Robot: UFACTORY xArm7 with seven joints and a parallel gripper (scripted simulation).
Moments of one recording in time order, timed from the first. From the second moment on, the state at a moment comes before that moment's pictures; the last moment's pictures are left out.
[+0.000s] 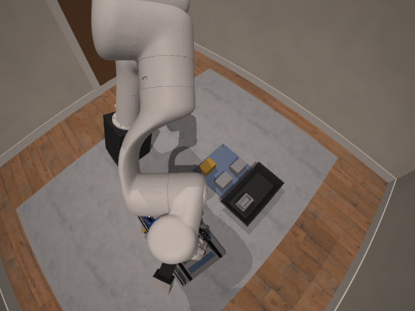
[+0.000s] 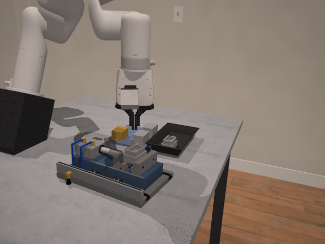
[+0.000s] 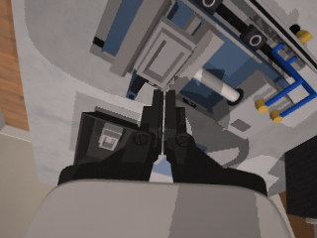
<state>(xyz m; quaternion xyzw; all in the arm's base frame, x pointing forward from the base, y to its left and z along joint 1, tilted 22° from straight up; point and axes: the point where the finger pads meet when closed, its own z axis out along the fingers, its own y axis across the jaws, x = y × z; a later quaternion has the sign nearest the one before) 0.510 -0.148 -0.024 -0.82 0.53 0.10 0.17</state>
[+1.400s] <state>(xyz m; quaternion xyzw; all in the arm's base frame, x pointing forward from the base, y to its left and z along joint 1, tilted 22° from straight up) 0.512 -0.150 -0.021 -0.64 0.74 0.14 0.14</state>
